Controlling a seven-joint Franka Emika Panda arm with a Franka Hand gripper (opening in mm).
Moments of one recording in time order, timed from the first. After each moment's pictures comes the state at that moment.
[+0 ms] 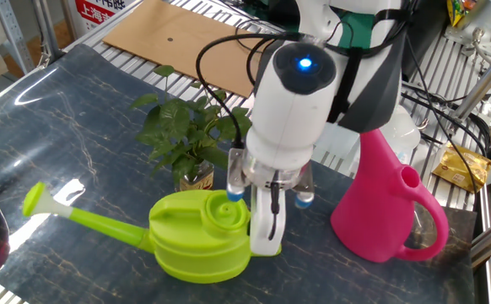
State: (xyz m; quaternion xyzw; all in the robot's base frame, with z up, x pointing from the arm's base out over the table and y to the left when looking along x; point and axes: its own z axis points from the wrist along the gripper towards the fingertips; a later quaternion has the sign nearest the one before) arm 0.579 0.130 0.247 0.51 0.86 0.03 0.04
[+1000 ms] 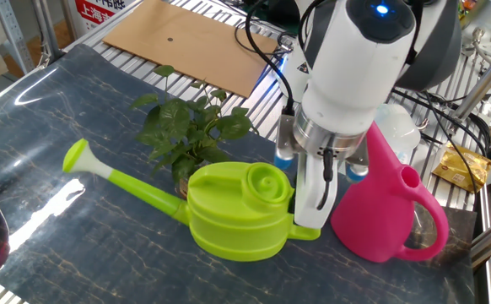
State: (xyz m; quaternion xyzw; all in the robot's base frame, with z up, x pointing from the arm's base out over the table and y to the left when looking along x) arm 0.542 0.170 0.299 0.56 0.83 0.03 0.04
